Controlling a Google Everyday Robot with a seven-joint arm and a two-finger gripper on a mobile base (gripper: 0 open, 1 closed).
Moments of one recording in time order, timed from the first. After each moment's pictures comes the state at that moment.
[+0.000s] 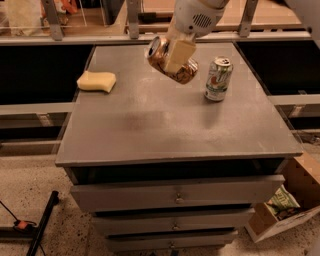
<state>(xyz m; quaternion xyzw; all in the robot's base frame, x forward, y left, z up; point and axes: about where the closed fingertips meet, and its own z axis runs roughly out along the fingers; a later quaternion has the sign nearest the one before) 0.606 -0.037 0.980 -0.70 0.67 0.04 0.24</state>
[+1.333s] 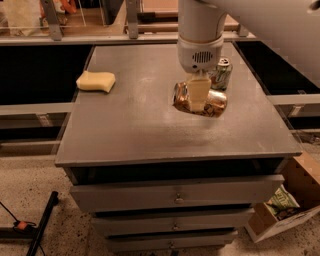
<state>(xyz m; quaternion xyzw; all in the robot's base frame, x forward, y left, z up) 0.543 -0.092 0.910 -0.70 0.71 -0.05 0.00</state>
